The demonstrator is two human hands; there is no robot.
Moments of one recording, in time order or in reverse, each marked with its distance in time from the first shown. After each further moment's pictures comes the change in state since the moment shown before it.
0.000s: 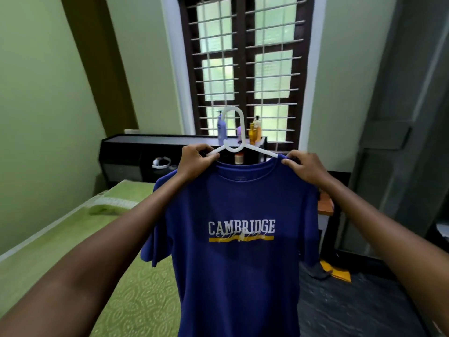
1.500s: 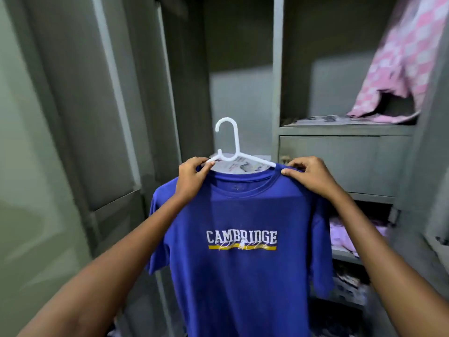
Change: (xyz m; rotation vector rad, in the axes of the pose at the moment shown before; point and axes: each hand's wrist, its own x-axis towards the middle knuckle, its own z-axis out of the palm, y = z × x) left_hand 0.287 0.353 0.738 -1.104 -0.657 0.699; right_hand 0.013 0.347 -0.350 -0.727 0.958 0.932
